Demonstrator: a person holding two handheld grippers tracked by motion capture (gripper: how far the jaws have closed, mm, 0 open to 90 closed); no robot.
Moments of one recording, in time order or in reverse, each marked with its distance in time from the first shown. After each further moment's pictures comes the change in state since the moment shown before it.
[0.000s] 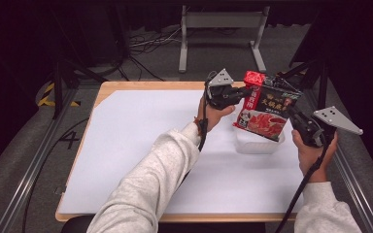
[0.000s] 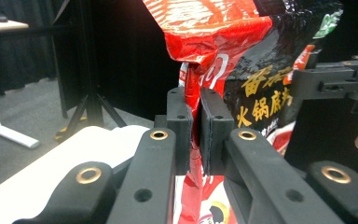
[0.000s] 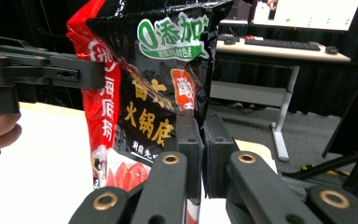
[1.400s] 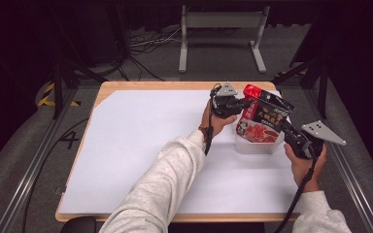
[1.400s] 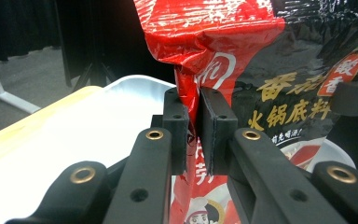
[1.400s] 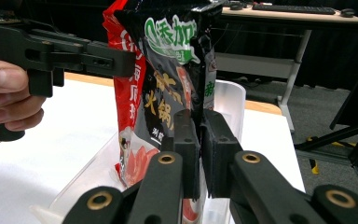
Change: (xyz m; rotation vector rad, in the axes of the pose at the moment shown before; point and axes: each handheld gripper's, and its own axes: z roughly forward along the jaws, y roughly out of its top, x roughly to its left) left arm 0.007 -0.043 0.027 0.097 0.045 -0.044; right arm 0.004 -0.049 0.005 0.097 0.011 0.012
